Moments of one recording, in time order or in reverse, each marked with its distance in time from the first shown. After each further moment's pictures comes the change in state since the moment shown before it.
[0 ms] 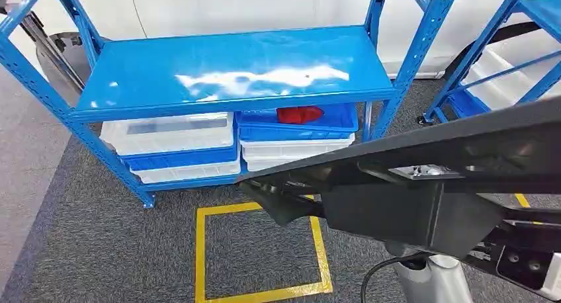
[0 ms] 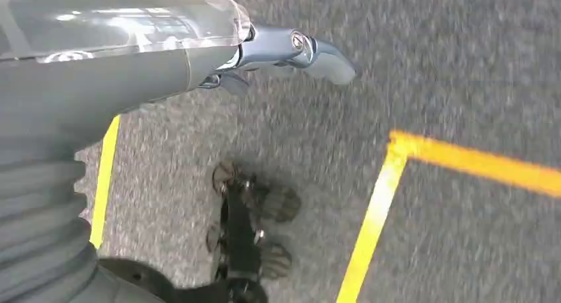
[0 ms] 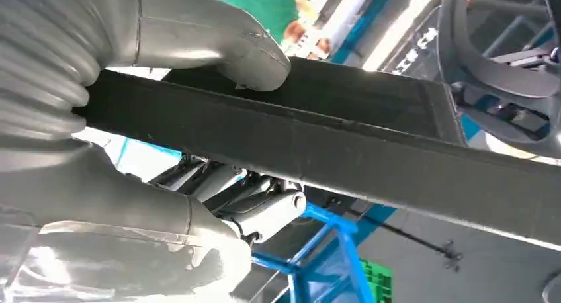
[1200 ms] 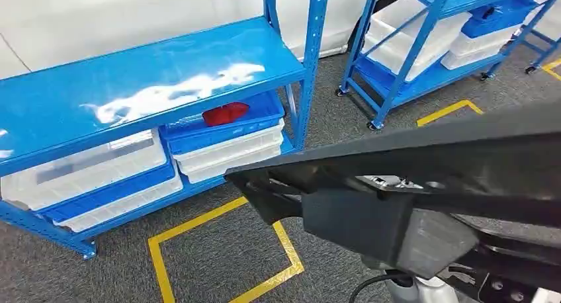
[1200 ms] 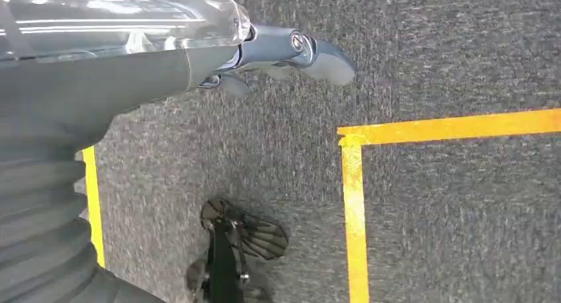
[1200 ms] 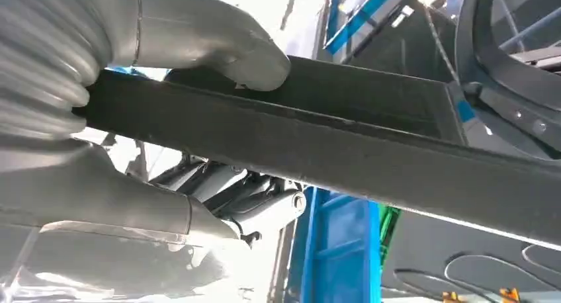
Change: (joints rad) left arm 0.001 0.080 0.006 -0.001 -0.022 -0.004 0.006; right arm 0.028 0.034 0.104 -0.043 0.117 -0.179 0.000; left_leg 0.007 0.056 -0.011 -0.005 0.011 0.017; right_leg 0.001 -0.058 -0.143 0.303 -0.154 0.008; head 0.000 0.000
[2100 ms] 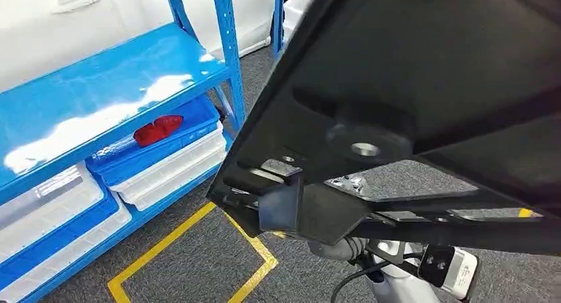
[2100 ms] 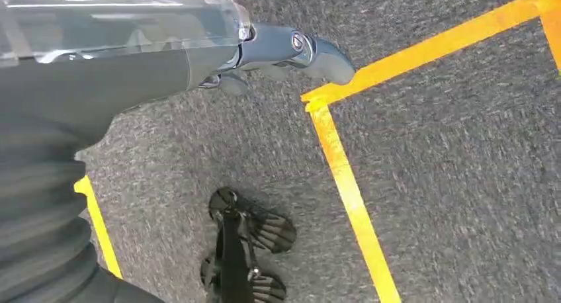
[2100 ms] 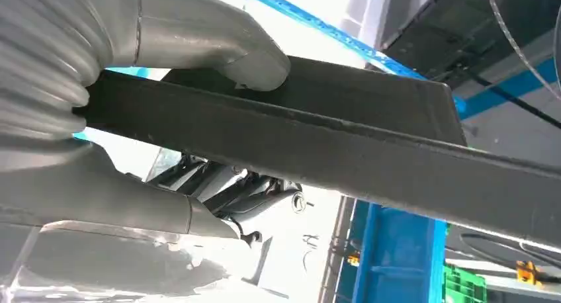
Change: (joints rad) left arm -0.003 -0.014 0.001 0.000 -0.004 -0.007 0.018; right arm -0.056 -0.027 0.137 0.144 0.012 -0.054 0.000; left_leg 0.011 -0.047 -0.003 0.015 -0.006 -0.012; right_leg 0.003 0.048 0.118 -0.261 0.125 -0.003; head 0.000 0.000
